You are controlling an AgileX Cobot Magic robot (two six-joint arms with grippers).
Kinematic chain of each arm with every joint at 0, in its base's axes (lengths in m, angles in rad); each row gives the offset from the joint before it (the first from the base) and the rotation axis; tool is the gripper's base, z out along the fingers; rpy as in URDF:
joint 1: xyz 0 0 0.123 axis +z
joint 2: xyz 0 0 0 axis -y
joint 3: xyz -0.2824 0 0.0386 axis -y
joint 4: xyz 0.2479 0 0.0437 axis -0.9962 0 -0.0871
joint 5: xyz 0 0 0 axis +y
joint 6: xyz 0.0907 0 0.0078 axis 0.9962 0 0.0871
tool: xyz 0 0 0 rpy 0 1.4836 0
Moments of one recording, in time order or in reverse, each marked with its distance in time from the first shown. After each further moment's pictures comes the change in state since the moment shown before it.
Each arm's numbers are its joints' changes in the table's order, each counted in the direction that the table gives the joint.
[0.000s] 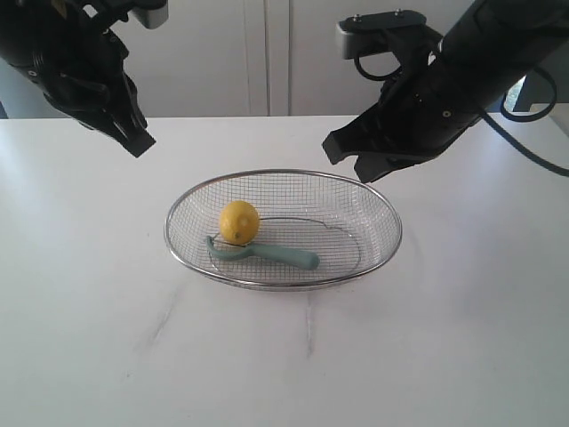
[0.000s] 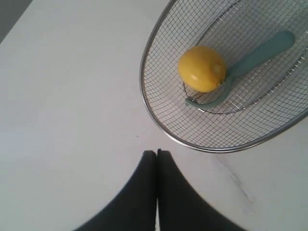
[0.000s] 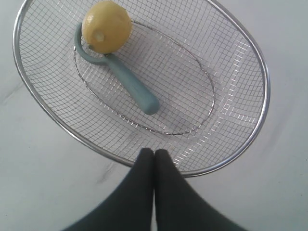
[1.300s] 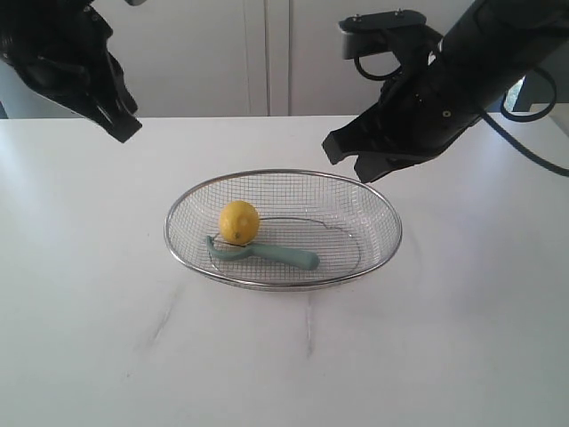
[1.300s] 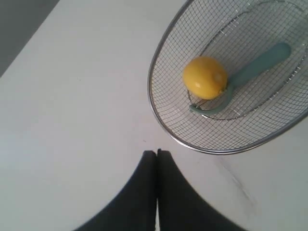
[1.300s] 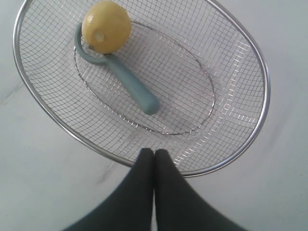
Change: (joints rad) left arm 0.000 0.068 -0.002 0.000 0.000 0.002; right arm 0.000 0.000 0.000 0.000 0.000 0.000
